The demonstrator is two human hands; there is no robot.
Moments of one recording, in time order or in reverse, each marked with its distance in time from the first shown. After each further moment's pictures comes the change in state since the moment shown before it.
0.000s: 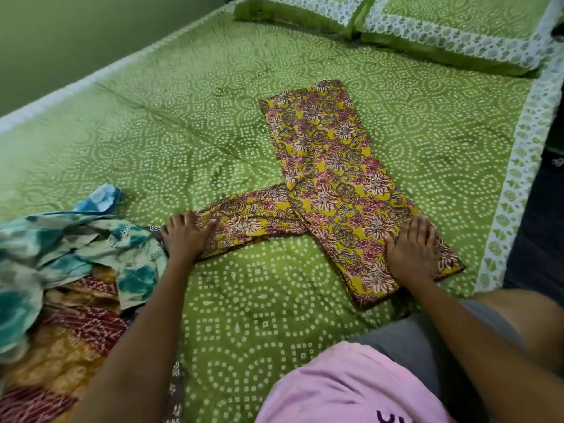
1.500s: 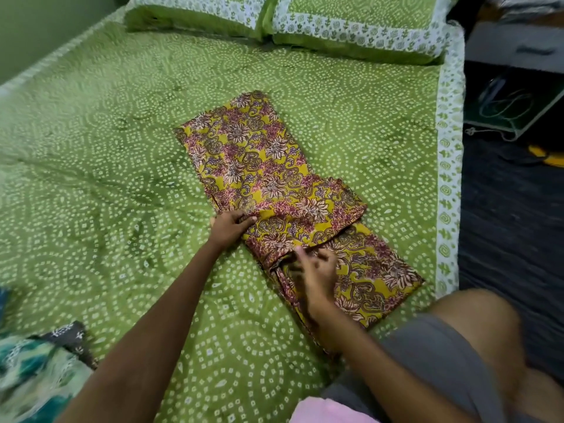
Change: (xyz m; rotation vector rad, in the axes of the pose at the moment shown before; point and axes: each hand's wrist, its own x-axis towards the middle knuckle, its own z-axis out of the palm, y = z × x) left_hand 0.058 0.232 0.024 -0.528 -0.361 0.626; right_hand 0.004 -0.108 -0.045 1.651 -0.065 0.676
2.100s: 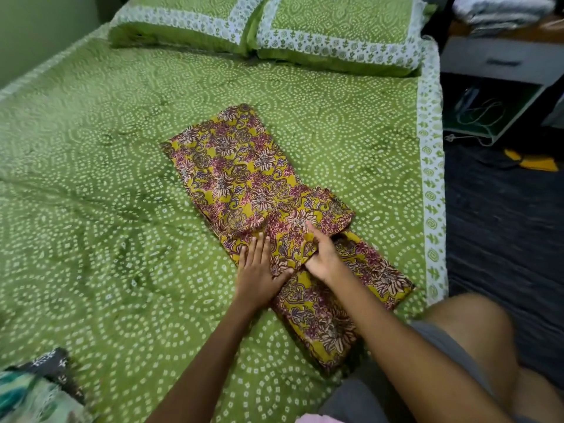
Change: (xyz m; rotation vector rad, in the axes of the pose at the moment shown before) left_hand -0.068 0.031 0.078 0.554 -0.064 0.145; right_hand 0.086 -0.022 -0.004 0.406 -0.296 0.372
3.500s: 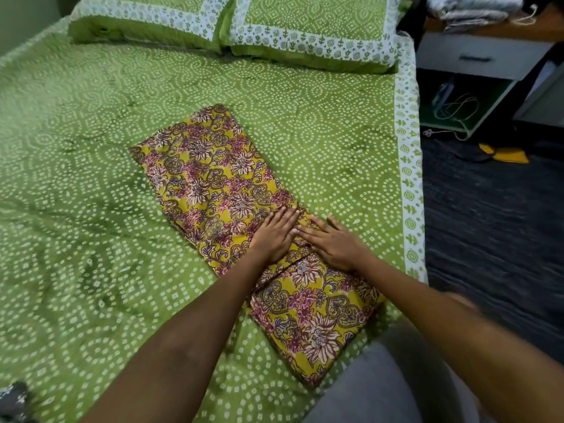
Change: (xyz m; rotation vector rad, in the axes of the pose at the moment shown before) left_hand 0.115 0.047 -0.002 0.113 -0.135 0.344; right_hand 0.023 -0.076 -0.081 -2.342 -0.275 -0.859
